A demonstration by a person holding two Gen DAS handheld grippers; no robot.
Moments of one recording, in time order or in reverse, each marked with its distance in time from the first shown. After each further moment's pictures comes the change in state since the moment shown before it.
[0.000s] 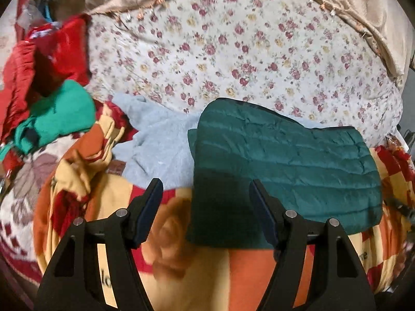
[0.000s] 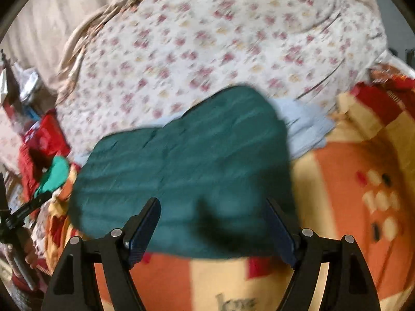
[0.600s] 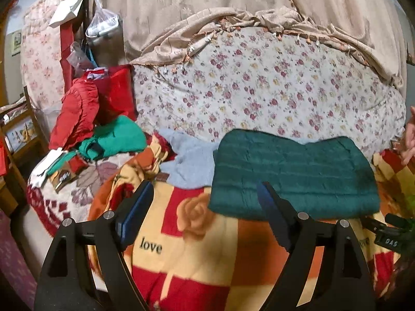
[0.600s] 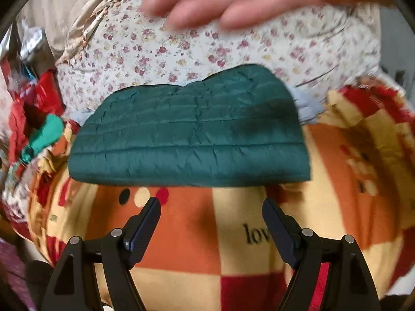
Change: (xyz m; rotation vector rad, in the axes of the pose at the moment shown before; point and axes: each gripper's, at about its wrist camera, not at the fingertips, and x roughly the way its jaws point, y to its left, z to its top) left arm -0.142 -0.030 -0.073 0.037 -0.240 0.184; right arm -0.050 0.080 -0.073 -0.145 -0.018 -0.239
